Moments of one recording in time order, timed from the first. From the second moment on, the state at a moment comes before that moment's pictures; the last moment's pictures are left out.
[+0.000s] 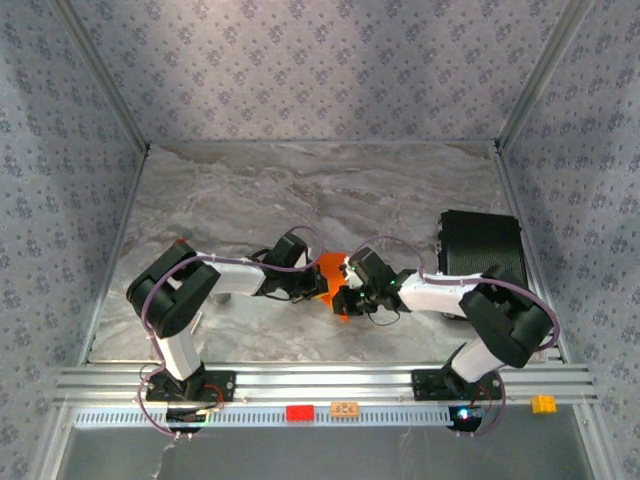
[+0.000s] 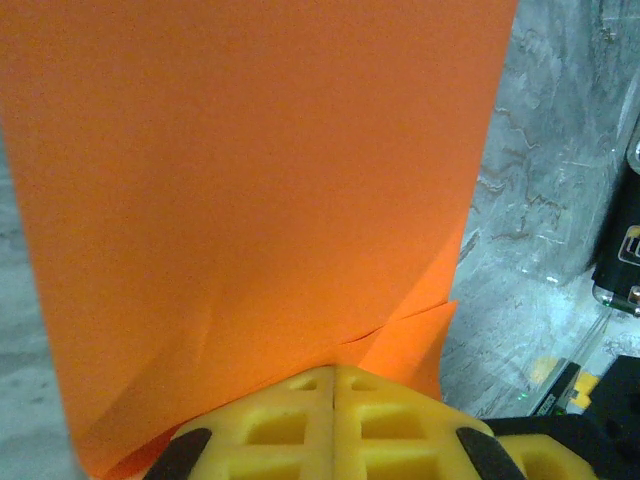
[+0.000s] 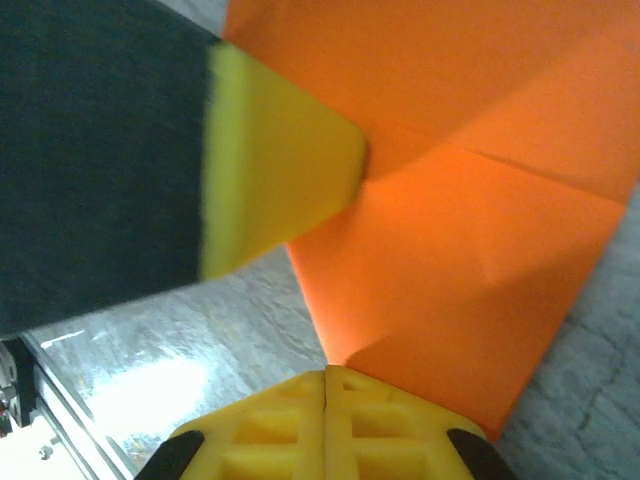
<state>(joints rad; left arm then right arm) -0.75 1.77 0.75 0.10 0.49 -0.99 0.77 1.53 0.59 -0.07 -0.41 0.68</state>
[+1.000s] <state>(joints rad) -0.81 1.73 0.76 0.03 0.46 -0.96 0.76 1.53 0.55 0.04 -0.41 0.80</state>
